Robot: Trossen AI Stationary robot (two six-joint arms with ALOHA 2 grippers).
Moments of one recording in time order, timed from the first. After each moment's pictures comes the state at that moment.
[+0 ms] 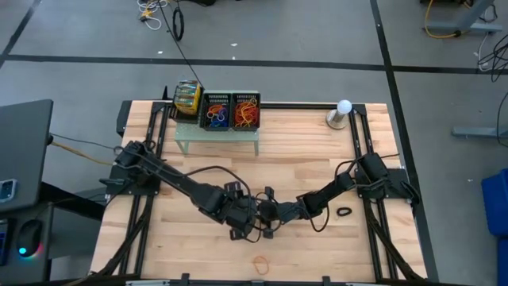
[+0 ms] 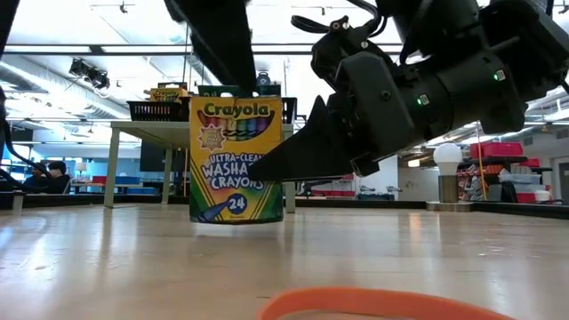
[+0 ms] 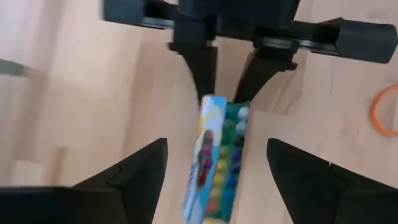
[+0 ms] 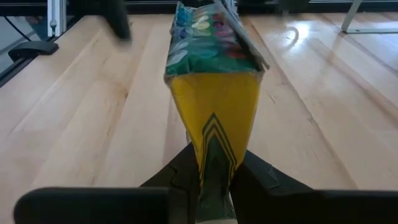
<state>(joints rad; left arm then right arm) -0.46 1.91 1.57 -0.88 -0.38 -0.54 0.40 2.07 0.88 0.80 0.37 0.17</state>
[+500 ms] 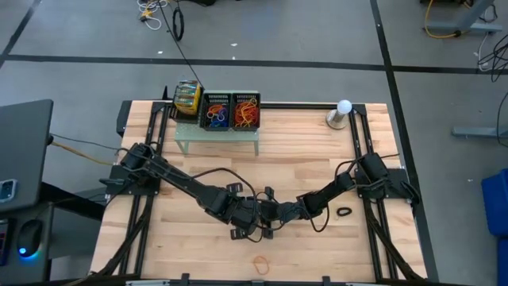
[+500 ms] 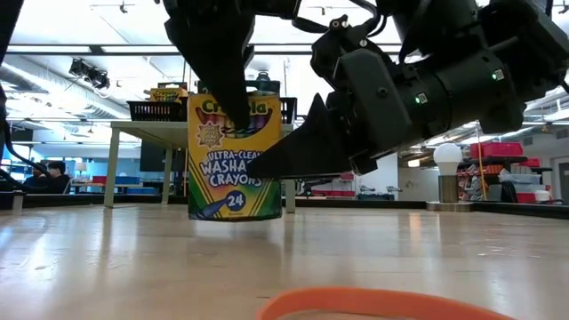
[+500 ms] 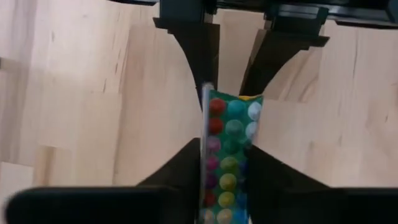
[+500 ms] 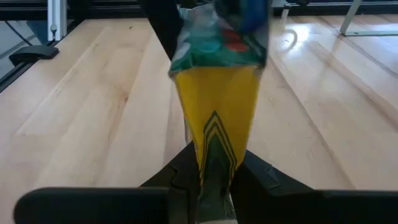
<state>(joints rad) -0.44 1.96 1.55 -0.87 -0.34 -0.51 0.40 2.07 0.88 0.81 0.37 0.17</state>
